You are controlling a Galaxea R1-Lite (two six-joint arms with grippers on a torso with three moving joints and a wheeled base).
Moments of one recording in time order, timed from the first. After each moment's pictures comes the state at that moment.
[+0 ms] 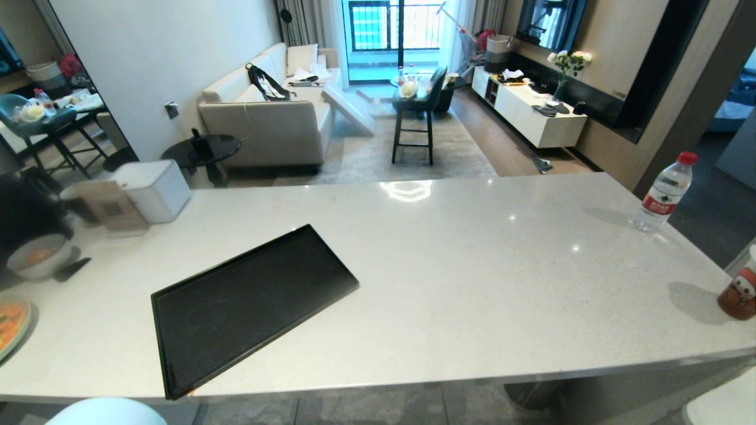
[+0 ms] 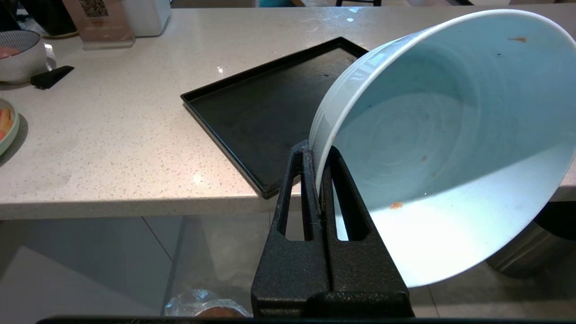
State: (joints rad) left arm 0.00 0.00 0.00 -0.01 -0.01 -0.03; right arm 0.00 0.00 0.00 -0.01 -0.06 0.10
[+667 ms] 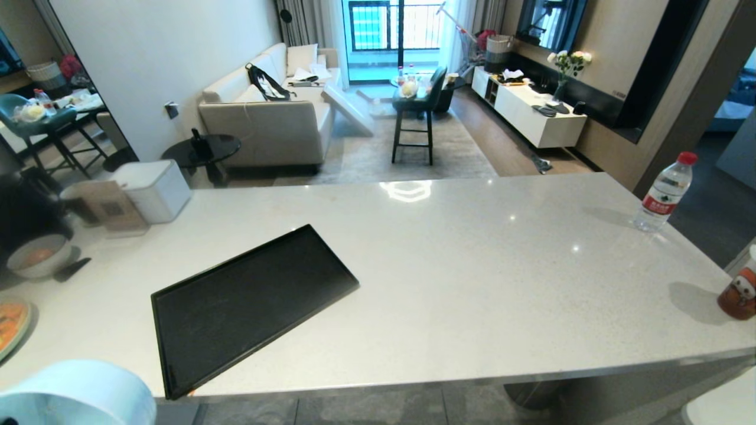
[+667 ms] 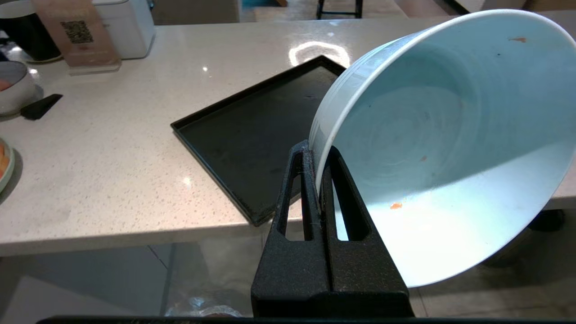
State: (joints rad) left arm -0.04 0.23 -0.21 0.01 -0.03 -0.02; right arm 0.00 0.00 0.00 -0.01 -0.06 0.10
